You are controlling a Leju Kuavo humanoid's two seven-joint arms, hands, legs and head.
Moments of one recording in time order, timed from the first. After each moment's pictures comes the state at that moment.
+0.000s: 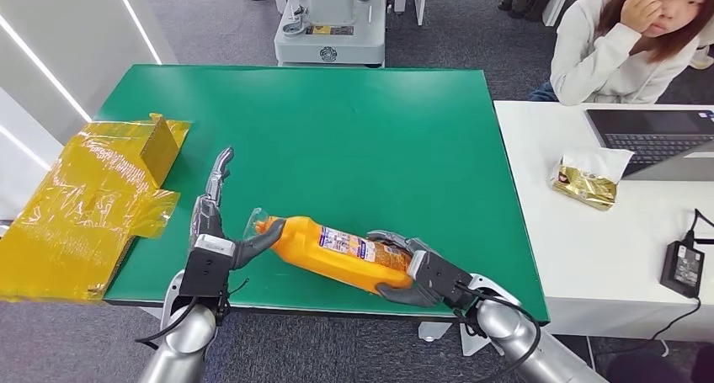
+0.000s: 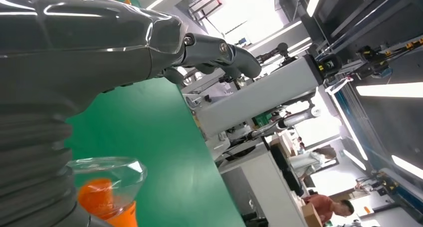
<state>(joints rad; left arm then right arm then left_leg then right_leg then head) -0.16 -0.08 -0.29 -1.33 -0.34 0.25 -0.46 -0.41 -0.28 0.81 -1.19 -0.08 0.20 -0.33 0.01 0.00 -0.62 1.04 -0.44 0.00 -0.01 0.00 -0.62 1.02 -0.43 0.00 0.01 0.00</state>
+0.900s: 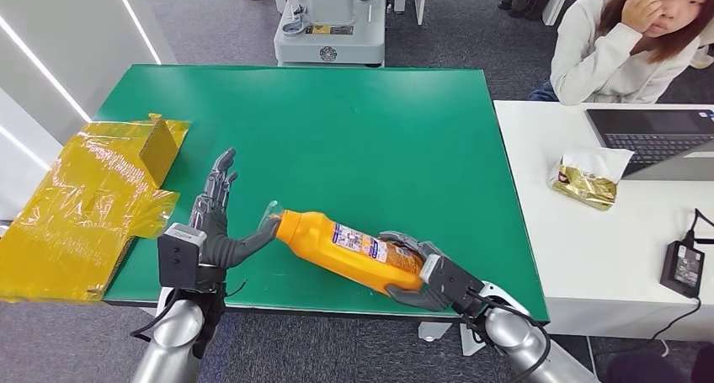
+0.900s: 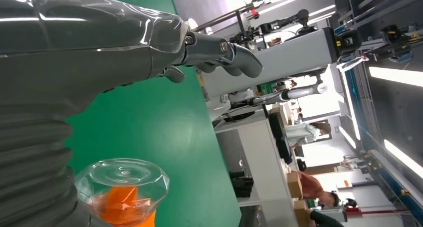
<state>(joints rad) -0.16 -0.08 -0.25 -1.32 -0.13 0.11 -0.45 -0.36 -0.30 0.76 -1.21 -0.08 0.15 -0.35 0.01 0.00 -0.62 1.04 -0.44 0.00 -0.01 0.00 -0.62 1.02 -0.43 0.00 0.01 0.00</state>
